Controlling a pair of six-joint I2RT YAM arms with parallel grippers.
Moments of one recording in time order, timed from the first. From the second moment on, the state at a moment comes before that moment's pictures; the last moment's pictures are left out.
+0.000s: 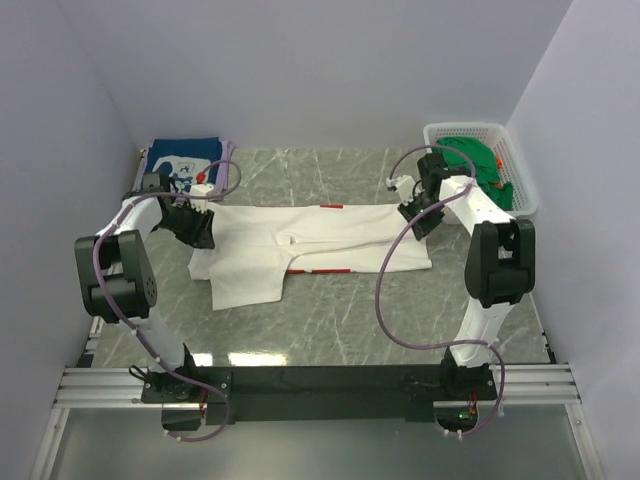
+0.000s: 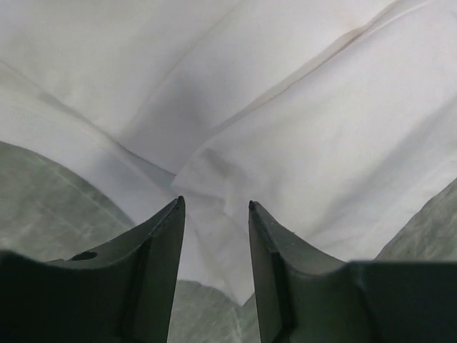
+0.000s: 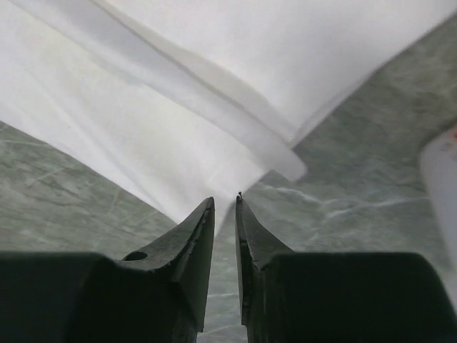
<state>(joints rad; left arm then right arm) 0.18 1.75 1.24 -0.74 0.56 0.68 0.10 1.87 1.48 -0.94 -0.12 -0.61</state>
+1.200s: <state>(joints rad) -0.08 1.23 0.92 -0.84 0.43 0.86 0.14 1.77 1.33 -0.99 -0.12 -0.55</state>
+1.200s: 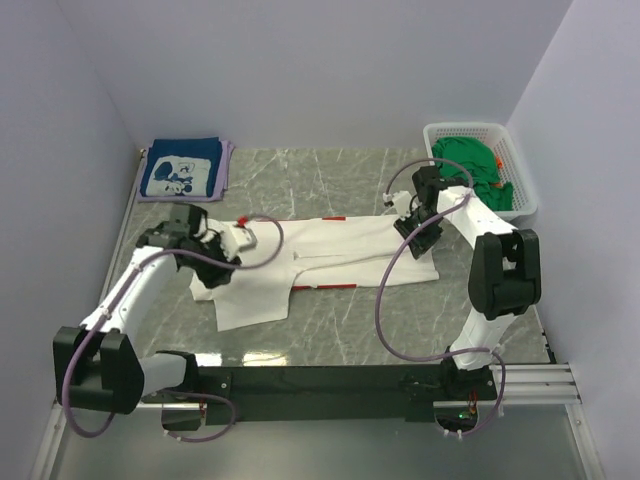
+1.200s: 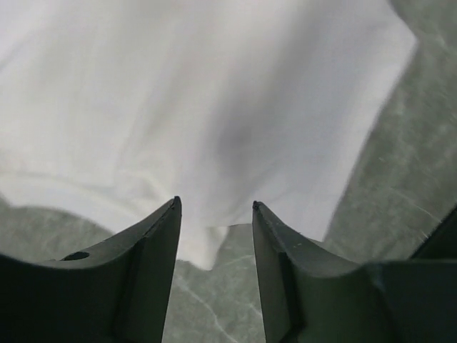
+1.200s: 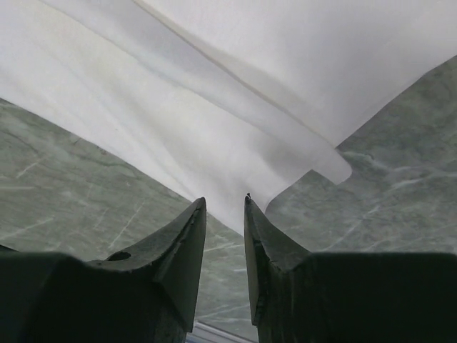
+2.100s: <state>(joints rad) -0.66 1.37 0.69 -0.69 0.12 0.77 0.08 1.78 1.38 -1.03 -0.13 -0.53</state>
